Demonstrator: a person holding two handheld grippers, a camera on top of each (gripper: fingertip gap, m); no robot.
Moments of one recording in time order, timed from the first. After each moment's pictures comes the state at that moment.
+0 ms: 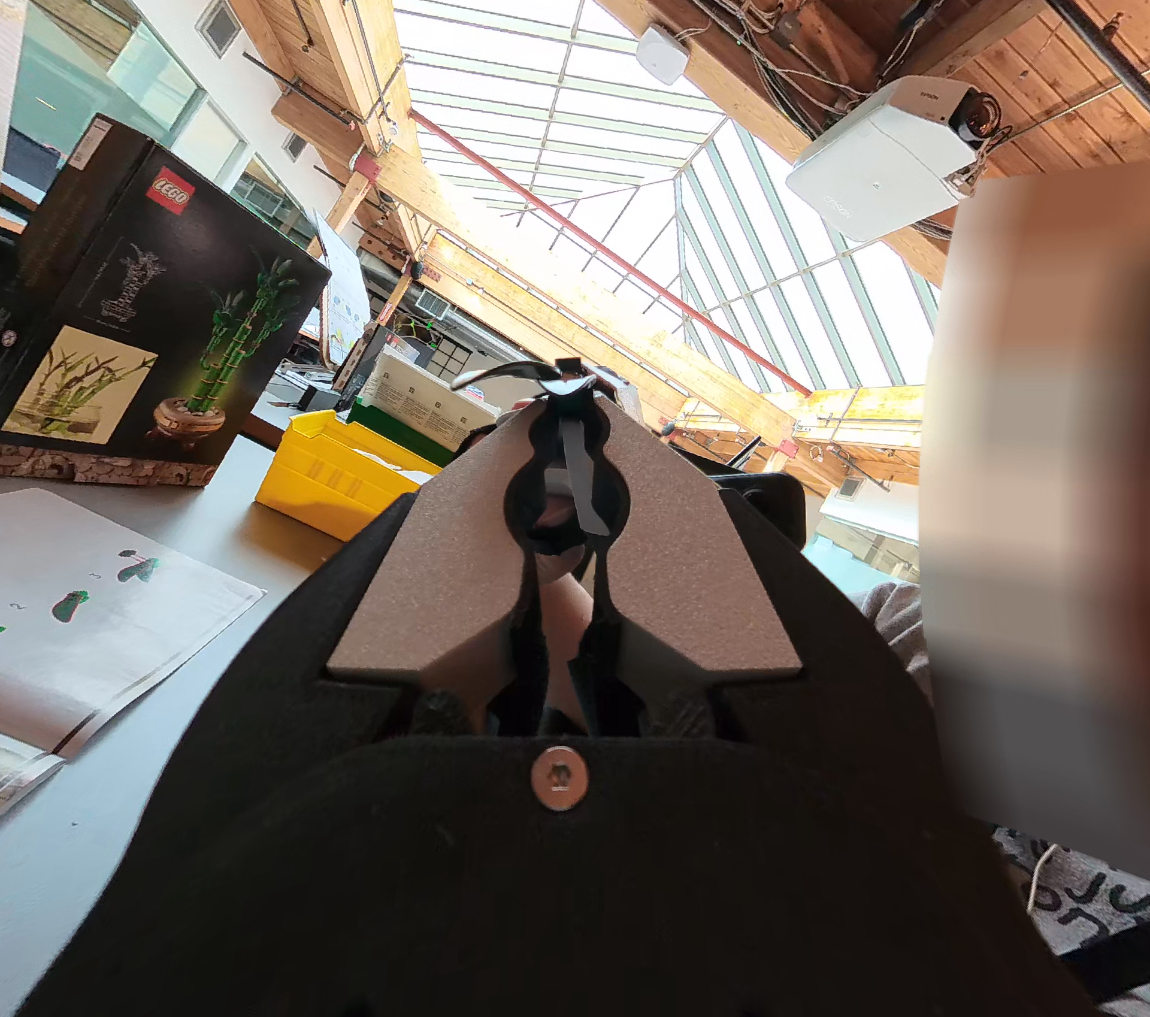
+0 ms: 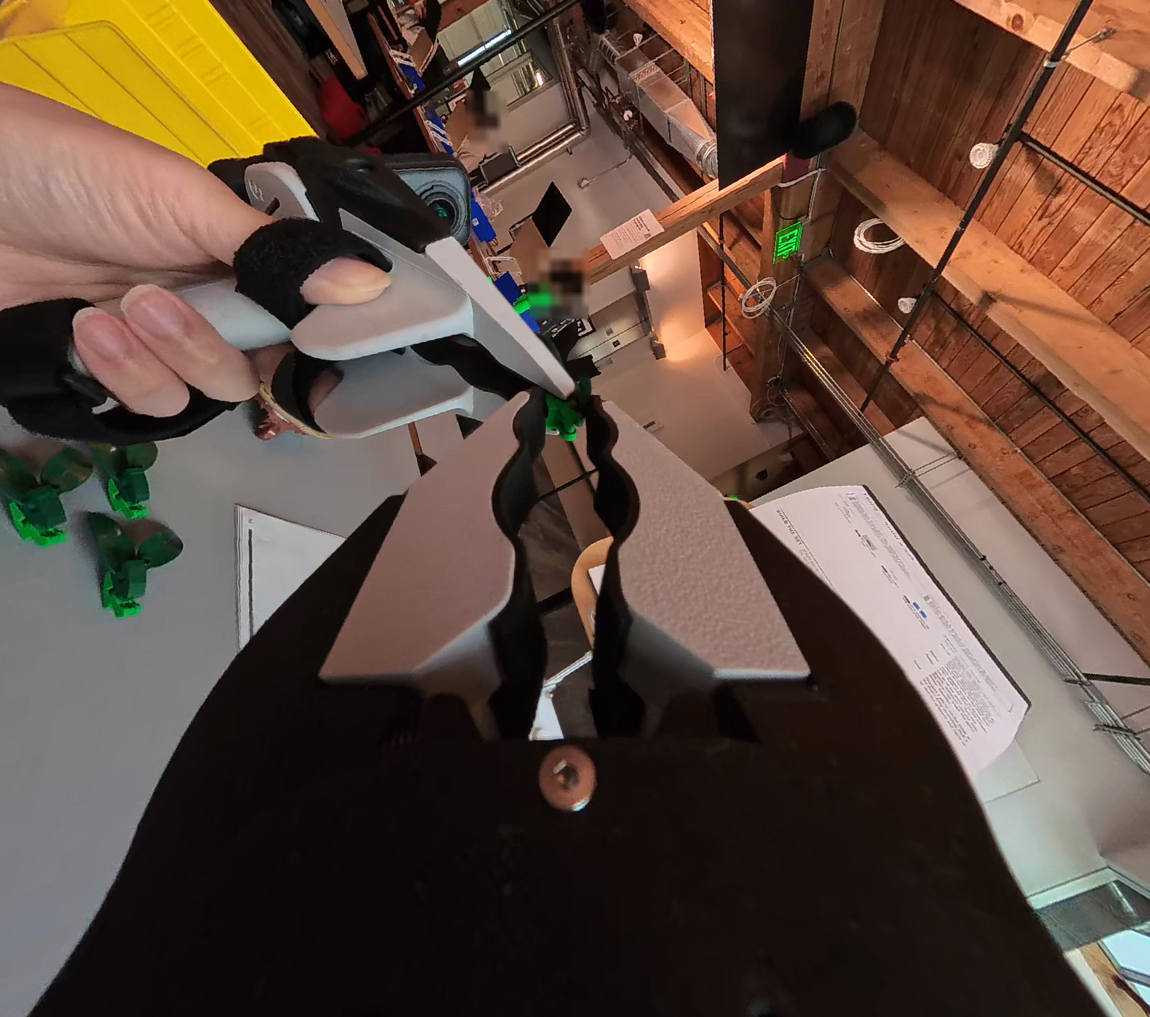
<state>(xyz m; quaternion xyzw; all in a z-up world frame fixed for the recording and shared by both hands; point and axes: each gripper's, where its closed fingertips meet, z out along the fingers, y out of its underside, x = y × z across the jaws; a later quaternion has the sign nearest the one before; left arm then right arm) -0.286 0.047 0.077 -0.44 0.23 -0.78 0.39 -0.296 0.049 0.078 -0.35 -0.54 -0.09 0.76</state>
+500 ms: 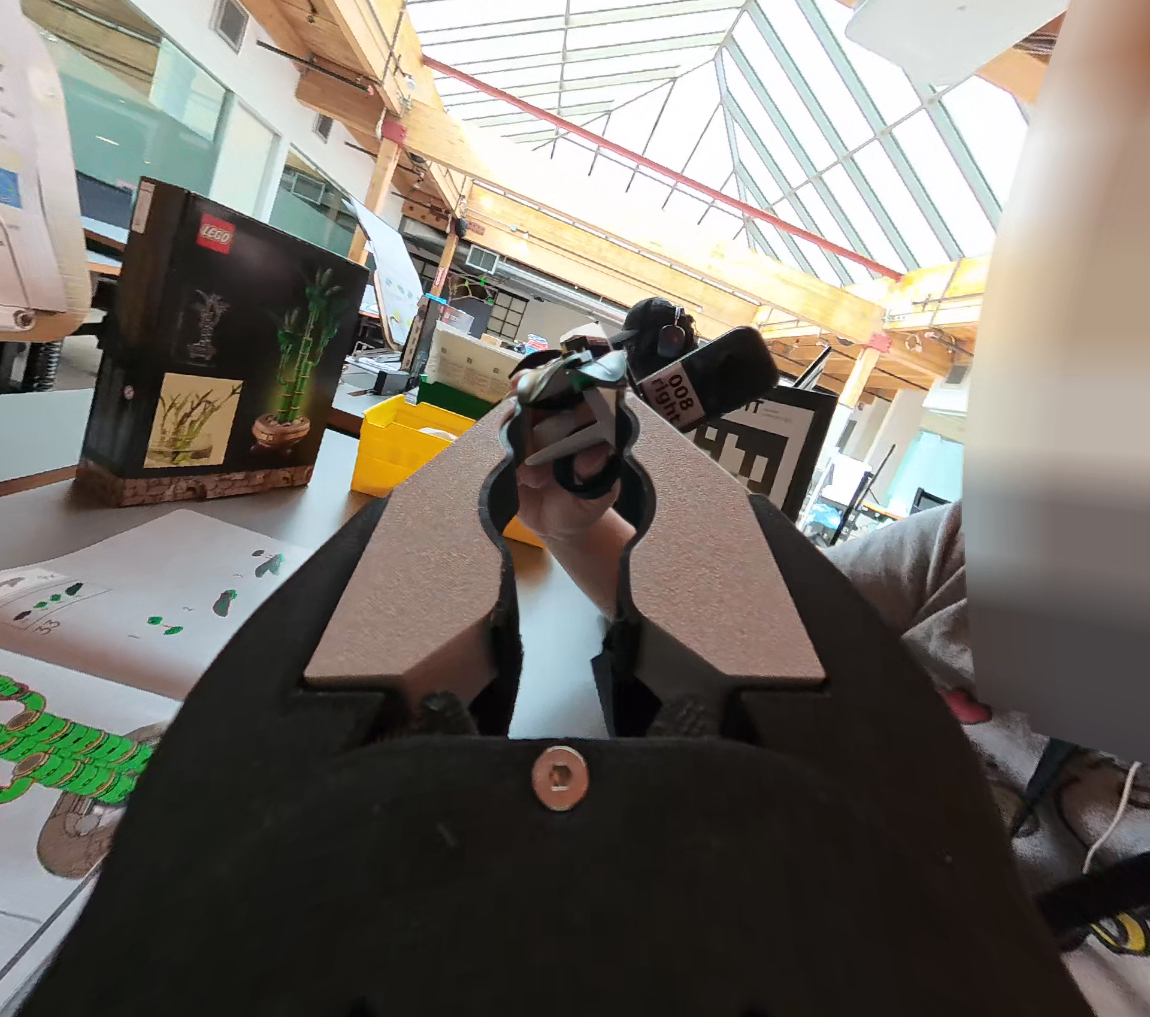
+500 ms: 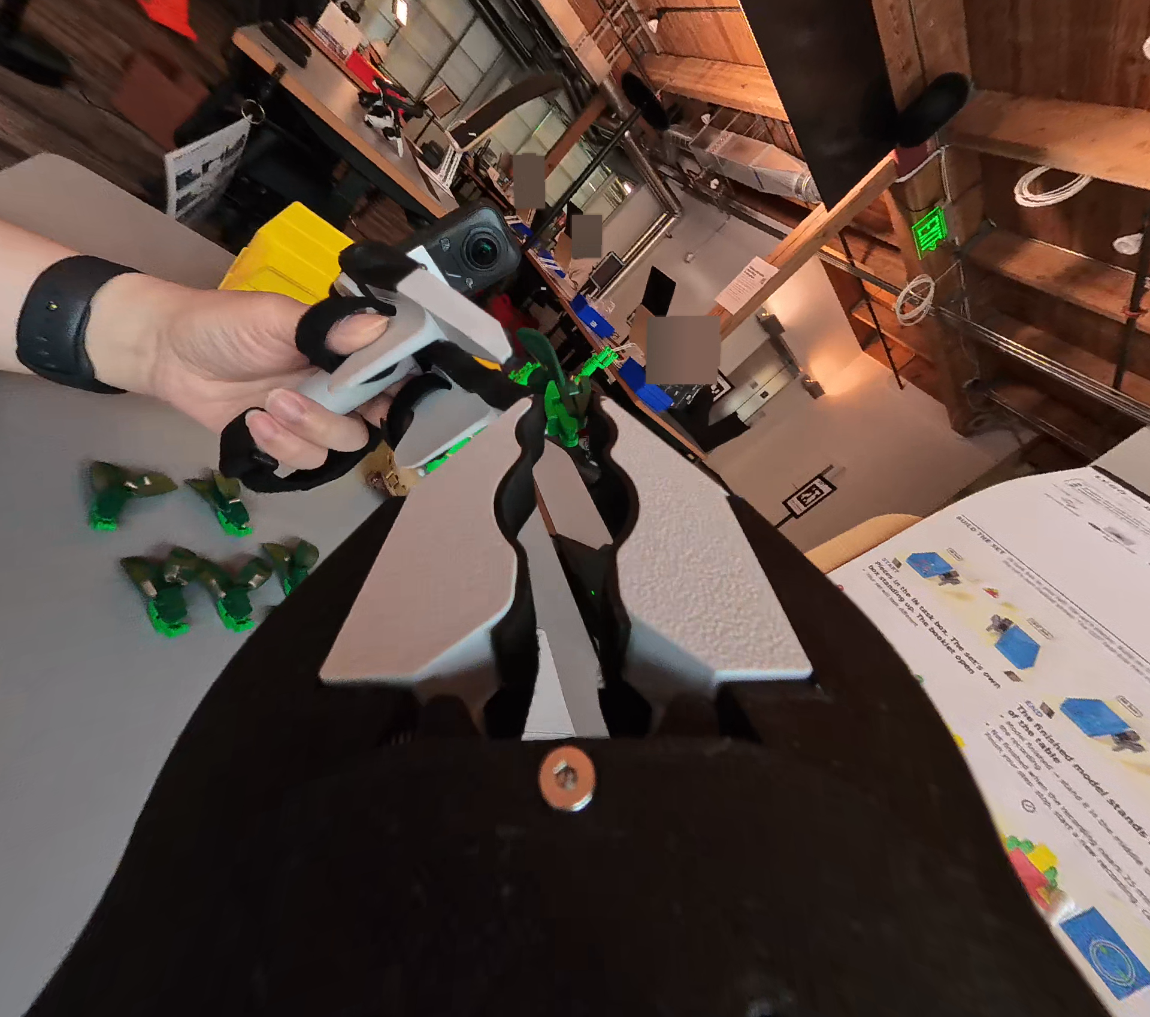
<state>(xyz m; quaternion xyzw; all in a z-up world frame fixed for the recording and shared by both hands) -0.297 0.046 0.078 -0.45 0.31 -0.71 0.45 -0.286 0.044 0.089 -0.39 -0.52 0.12 0.75</state>
